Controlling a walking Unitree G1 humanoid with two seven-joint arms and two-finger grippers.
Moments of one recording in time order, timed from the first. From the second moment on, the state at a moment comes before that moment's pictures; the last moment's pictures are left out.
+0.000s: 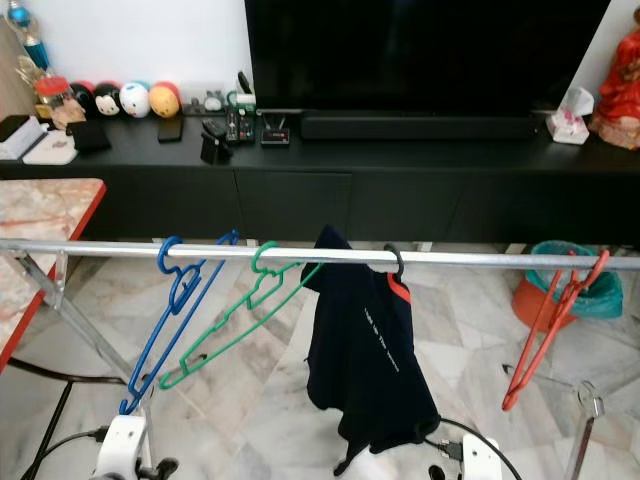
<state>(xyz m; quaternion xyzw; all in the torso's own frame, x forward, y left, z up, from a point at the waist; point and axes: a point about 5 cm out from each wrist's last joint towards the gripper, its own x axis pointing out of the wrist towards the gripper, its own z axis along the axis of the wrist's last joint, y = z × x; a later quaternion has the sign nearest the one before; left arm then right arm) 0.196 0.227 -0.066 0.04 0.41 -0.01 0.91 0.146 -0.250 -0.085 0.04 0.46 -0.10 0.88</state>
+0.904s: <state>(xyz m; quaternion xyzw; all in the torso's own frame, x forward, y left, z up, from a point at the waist) 0.170 0.233 -0.080 0.05 0.46 0.00 0.89 0.145 -0.246 -0.087 0.05 0.46 -0.11 0.88</state>
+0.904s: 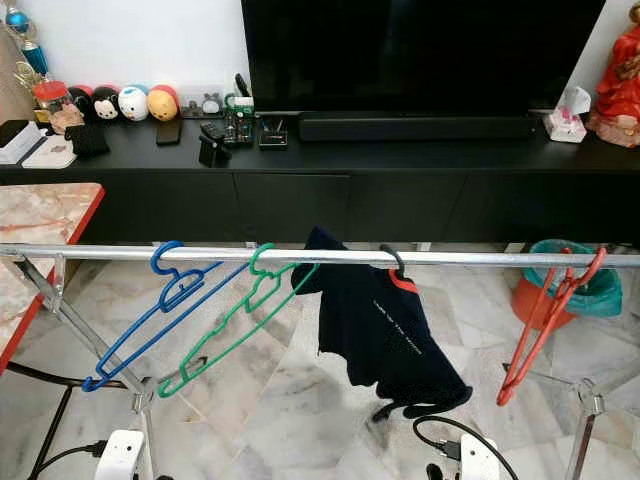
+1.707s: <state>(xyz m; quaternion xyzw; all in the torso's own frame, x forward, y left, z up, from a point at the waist) 0.174 0.236 -0.076 0.06 0.44 0.01 0.89 0.143 -0.248 -0.087 0.06 0.45 -0.12 0.88</state>
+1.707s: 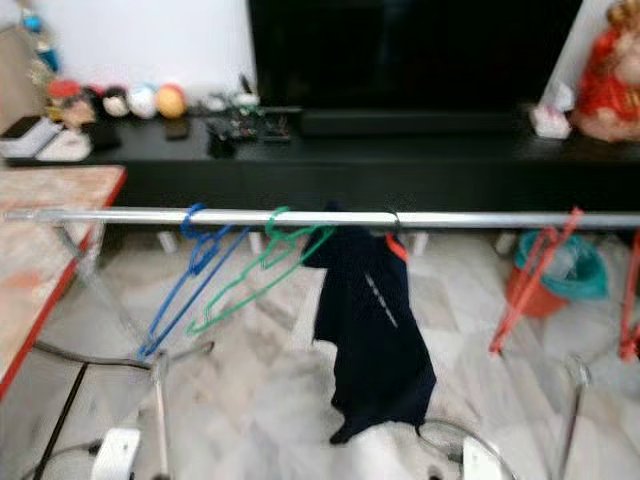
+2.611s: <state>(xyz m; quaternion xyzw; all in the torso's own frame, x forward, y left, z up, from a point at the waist) 0.148 0.246 -0.086 0.05 0.49 0.02 0.87 0.142 -0.250 -0.086 0.06 0.45 -0.12 0.88</state>
